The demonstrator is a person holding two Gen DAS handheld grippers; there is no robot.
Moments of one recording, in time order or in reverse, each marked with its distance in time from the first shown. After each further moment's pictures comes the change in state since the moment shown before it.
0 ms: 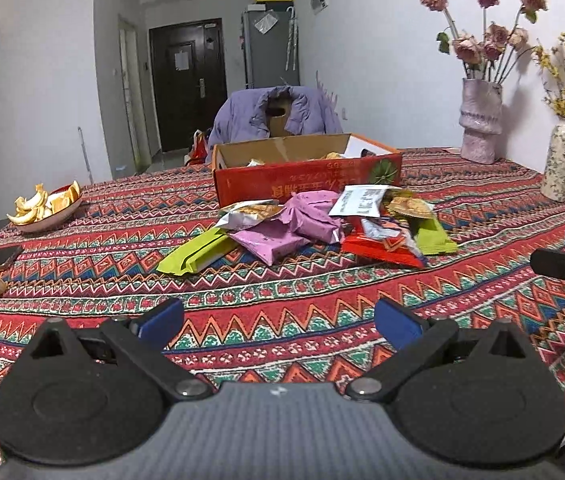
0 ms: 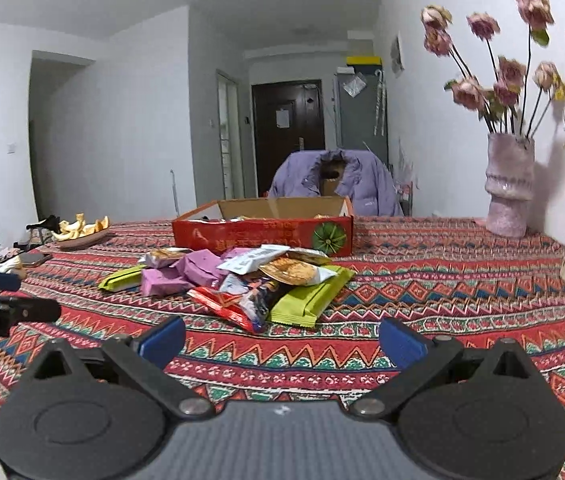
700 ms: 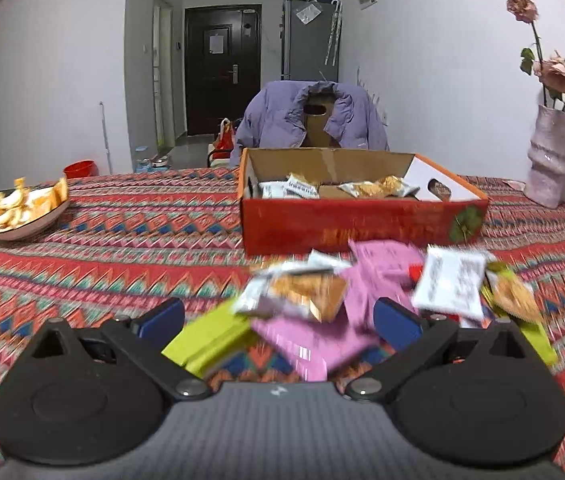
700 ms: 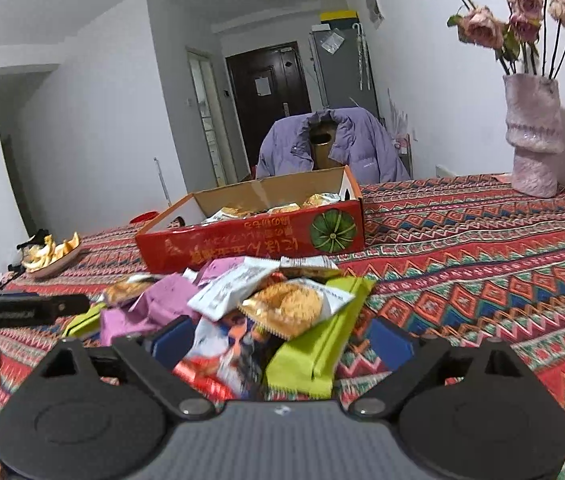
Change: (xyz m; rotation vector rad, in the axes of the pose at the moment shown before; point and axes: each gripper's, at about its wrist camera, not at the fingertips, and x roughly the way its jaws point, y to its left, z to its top) left arm 0.150 0.039 0.078 -0.110 0.023 0.048; right arm 0.134 -0.014 0.052 0.146 0.107 0.005
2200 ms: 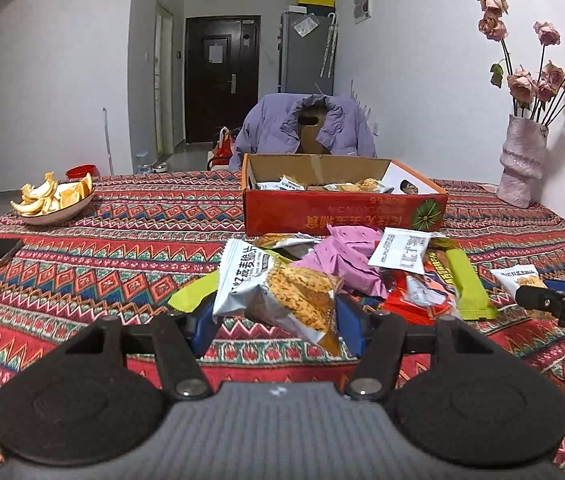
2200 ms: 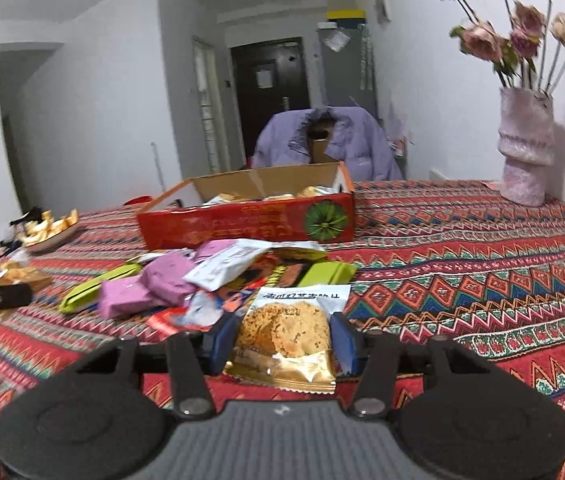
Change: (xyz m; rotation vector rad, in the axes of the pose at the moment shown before) left arm -0.109 -0.007 -0.041 -0.017 -0.037 -0.005; right arm -0.050 0.007 -0.019 -0.090 0.007 -0.005
